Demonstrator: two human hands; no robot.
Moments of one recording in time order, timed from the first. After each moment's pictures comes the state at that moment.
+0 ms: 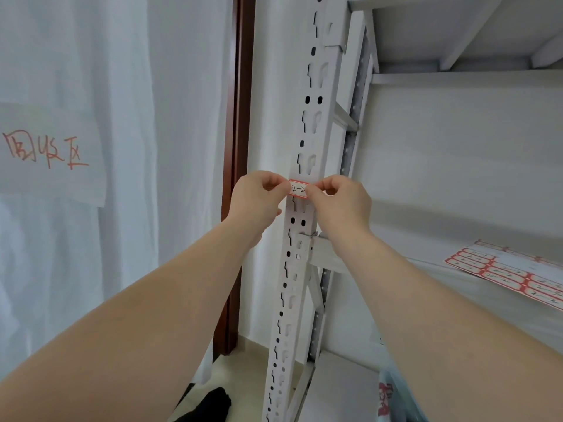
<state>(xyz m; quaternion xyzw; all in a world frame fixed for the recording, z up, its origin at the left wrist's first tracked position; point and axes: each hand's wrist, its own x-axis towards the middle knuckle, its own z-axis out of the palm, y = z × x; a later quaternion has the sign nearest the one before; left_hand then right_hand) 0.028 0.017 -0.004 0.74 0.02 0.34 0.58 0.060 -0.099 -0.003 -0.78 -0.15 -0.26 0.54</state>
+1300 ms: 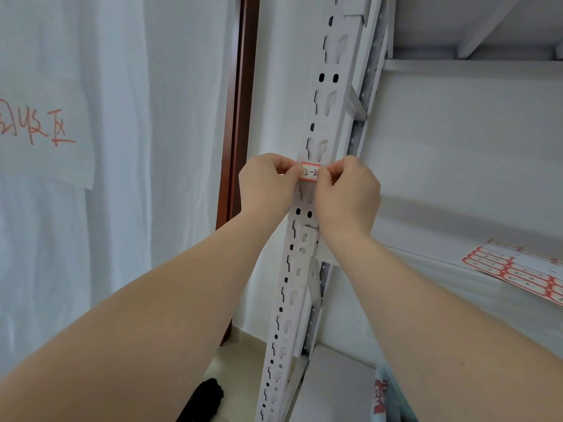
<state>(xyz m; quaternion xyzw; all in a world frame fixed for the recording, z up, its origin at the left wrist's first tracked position) 0.050 0.012 -0.007 0.74 0.04 0.43 0.52 0.062 -0.085 -0.008 -0.80 -0.12 -0.38 0.44</state>
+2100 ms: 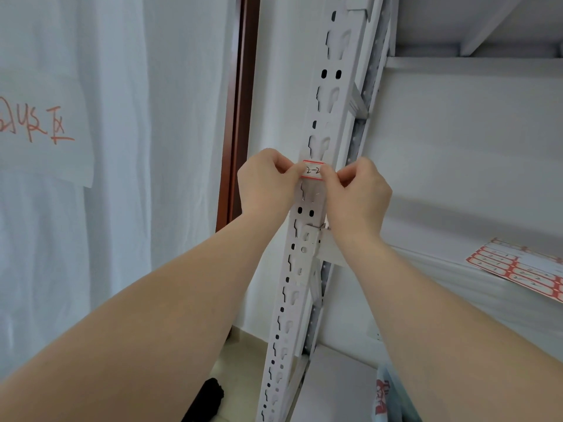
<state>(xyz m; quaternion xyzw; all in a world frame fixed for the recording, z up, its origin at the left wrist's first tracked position) 0.053 0.014 -0.009 0.74 0.05 0.46 0.49 0.072 -0.094 -0.016 -0.75 -0.15 -0.39 0.51</state>
